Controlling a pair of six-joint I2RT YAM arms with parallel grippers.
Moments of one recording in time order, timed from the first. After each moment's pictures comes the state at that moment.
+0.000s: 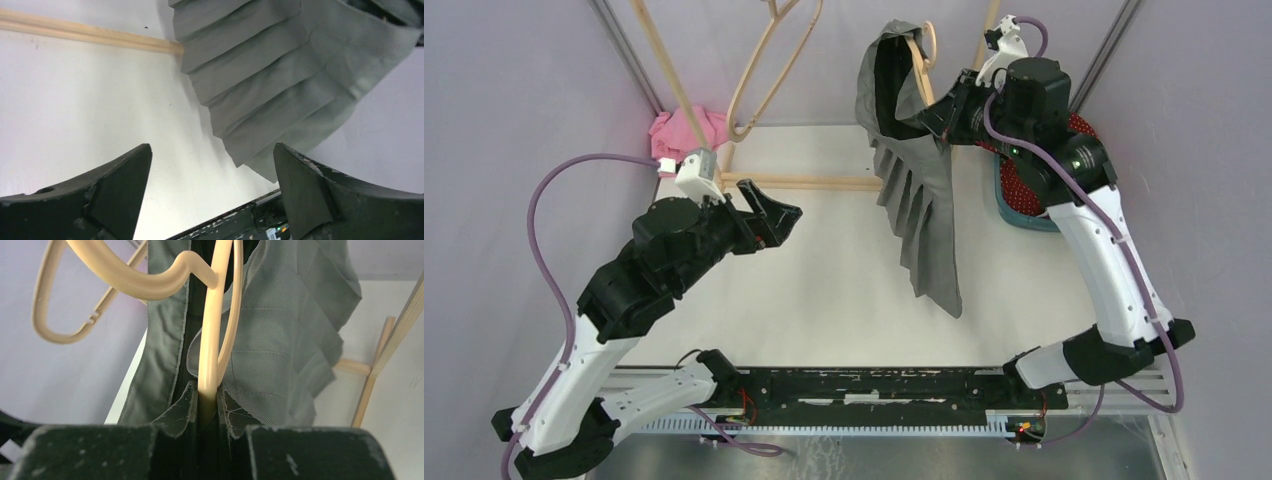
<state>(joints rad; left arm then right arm) -0.76 0.85 1.38 -0.81 -0.26 -0.69 0.48 1.42 1.96 -0.77 -0.07 0.47</state>
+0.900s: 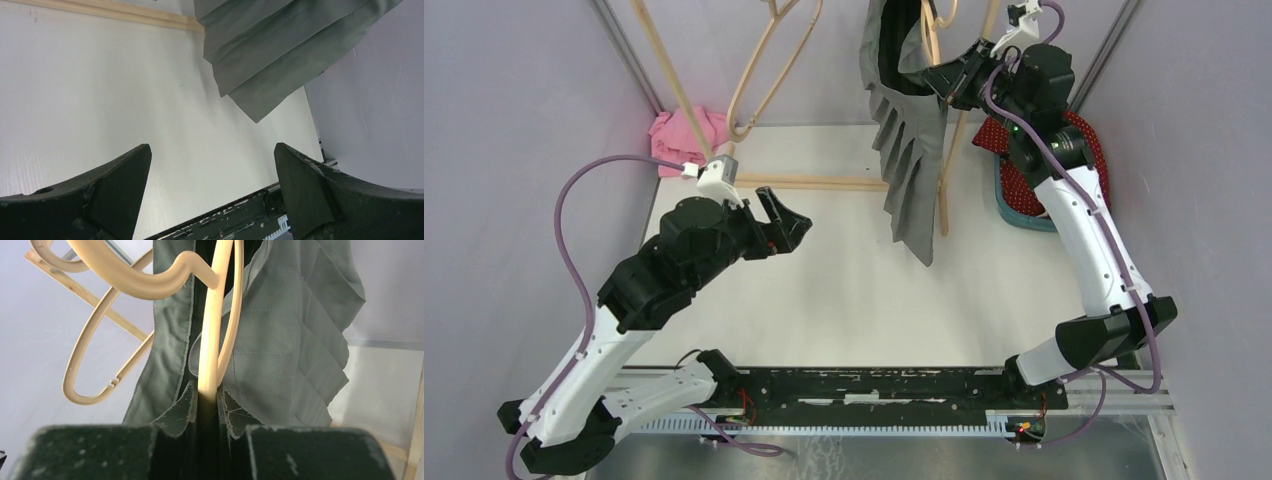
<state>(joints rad) -0.76 0.85 1.29 -0.82 -0.23 -0.69 0.30 1.50 1.81 -0.31 -0.27 0.59</state>
